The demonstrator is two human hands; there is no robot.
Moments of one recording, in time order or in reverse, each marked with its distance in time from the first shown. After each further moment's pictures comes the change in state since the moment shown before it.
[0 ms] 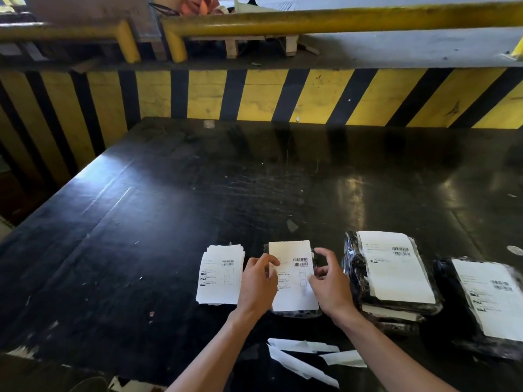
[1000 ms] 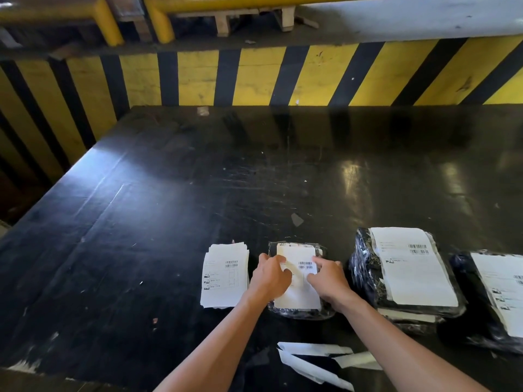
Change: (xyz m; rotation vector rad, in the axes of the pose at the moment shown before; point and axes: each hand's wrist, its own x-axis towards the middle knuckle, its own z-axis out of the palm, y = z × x) left_hand 0.051 -0.011 0.014 0.382 -0.375 -0.237; right_hand 0.045 0.009 0.029 -0.187 -0.207 0.293
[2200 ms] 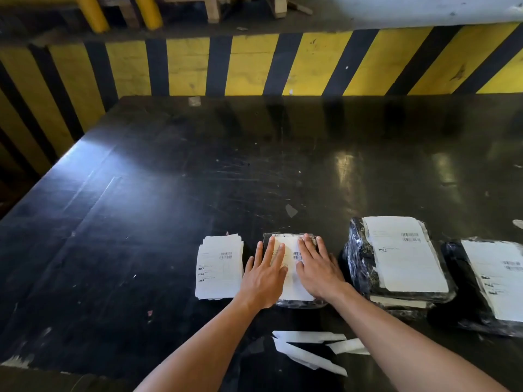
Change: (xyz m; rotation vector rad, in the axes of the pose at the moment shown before) left_hand -0.002 -0.033 0.027 0.456 0.003 0.300; right_hand 0.004 0.009 0.007 -0.673 -0.029 -0.342
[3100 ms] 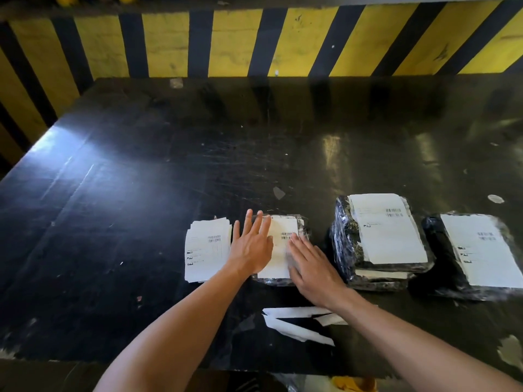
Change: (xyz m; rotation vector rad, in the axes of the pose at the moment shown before) left_hand 0.023 -0.003 -0.013 0.095 0.098 0.021; right_hand -0.050 0.018 0.024 0.016 0.081 -0.205
